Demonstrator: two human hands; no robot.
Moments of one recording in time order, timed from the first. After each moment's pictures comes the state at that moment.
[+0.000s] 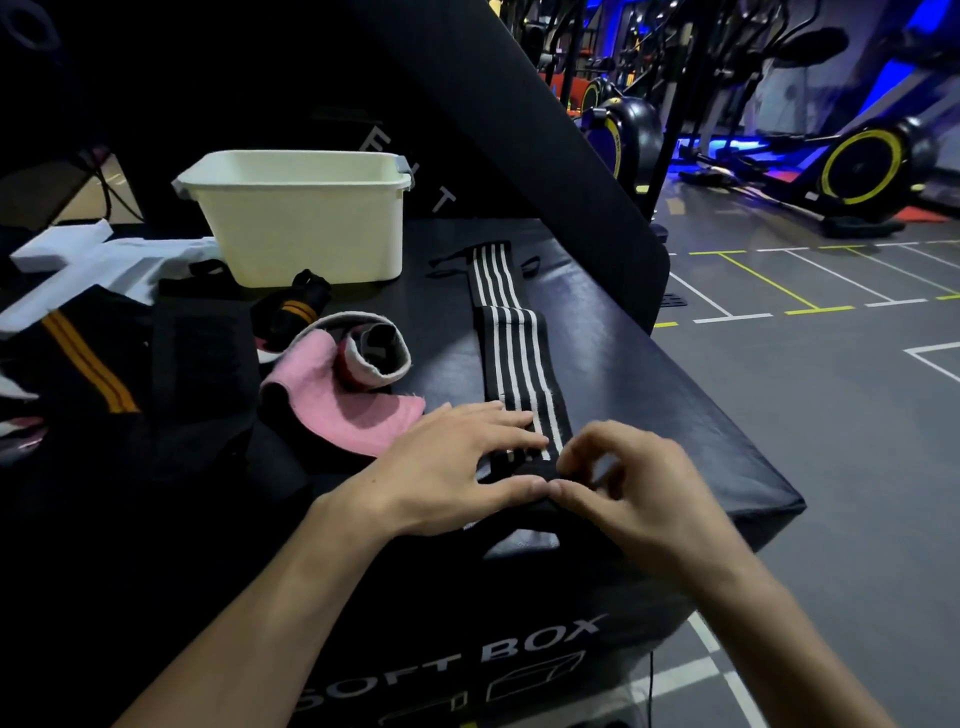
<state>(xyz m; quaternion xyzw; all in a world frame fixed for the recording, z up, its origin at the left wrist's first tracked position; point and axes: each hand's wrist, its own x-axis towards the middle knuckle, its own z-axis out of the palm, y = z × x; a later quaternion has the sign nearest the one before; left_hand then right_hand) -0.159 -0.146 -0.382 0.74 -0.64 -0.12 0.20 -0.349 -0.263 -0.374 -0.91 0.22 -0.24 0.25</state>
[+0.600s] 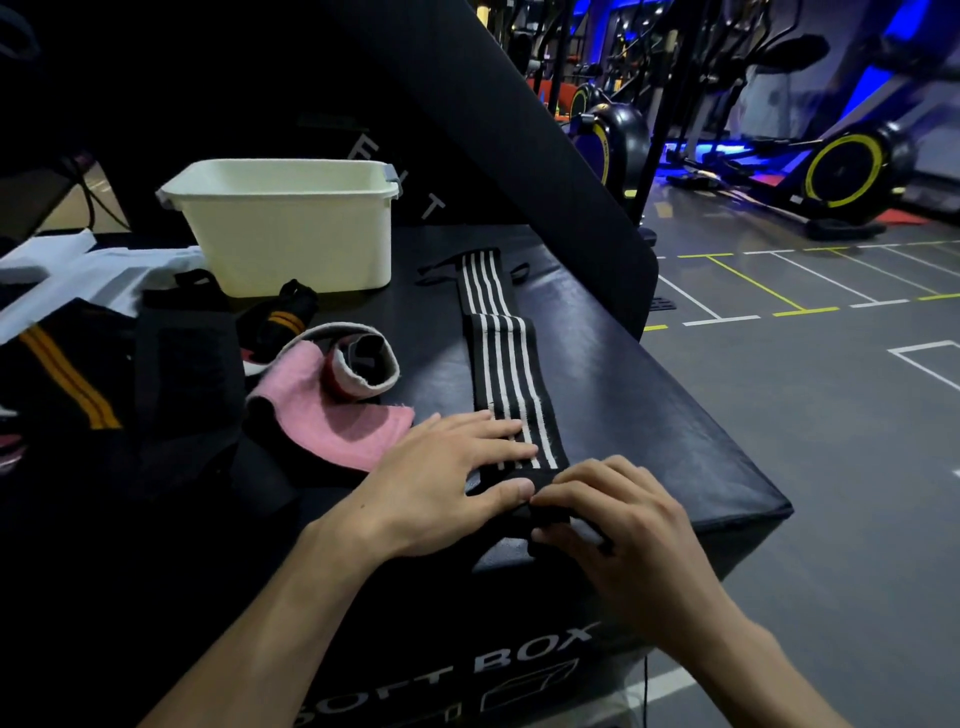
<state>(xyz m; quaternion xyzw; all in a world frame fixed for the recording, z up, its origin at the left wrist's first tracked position) -0.162 -0.147 -0.389 0.75 -0.62 -0.11 0.21 -0.360 -0.258 -0.409 -0.93 0.09 -0.34 0.09</state>
